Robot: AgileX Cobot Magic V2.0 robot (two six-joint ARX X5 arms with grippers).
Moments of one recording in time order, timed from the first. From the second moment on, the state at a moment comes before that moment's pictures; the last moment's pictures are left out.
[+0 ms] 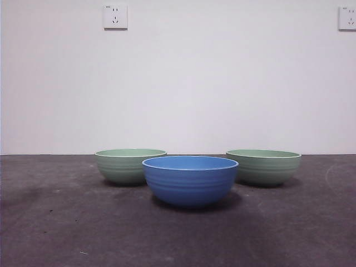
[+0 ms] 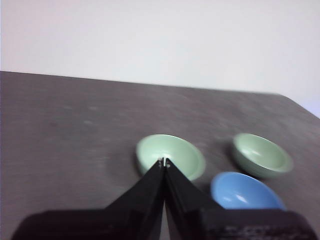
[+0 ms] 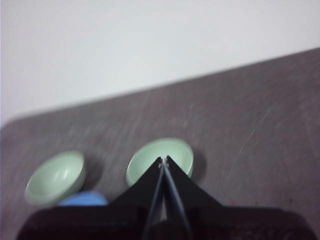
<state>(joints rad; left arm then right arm) 0.00 0.31 0.58 -0.44 0.36 -0.19 0.00 0.41 0.70 -0.52 -0.21 0.20</state>
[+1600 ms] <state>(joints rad) 0.00 0.71 1.05 -1.09 0.70 0.10 0.01 0.83 1.19 -1.16 -0.34 -0.05</state>
